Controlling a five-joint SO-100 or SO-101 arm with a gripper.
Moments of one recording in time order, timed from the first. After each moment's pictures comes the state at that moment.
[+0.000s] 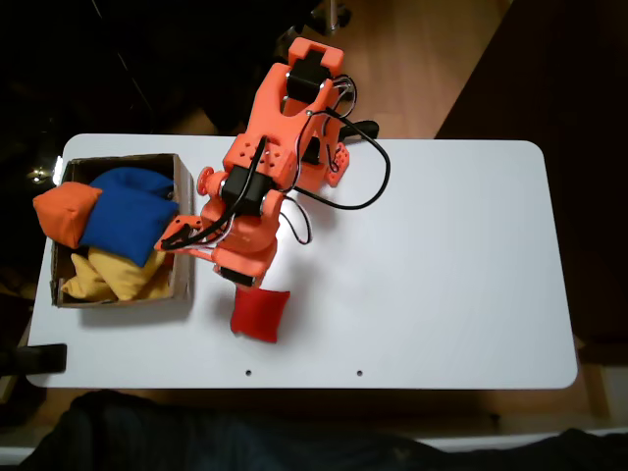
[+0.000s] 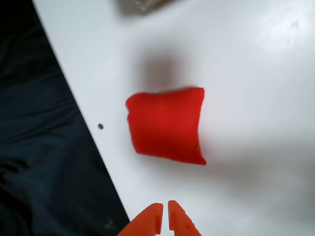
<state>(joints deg) 19.6 103.4 94.6 79.9 -2.0</state>
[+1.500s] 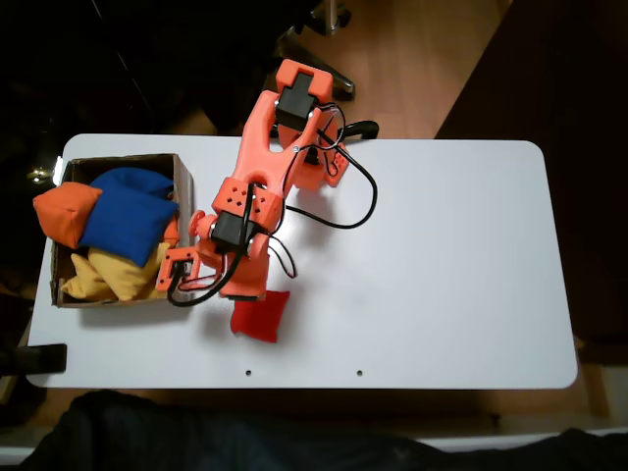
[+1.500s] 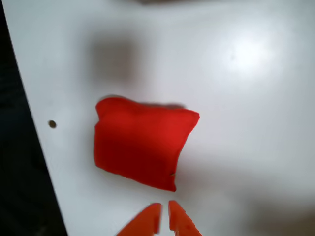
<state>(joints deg) 20.4 90.2 89.2 81.9 -19.6</state>
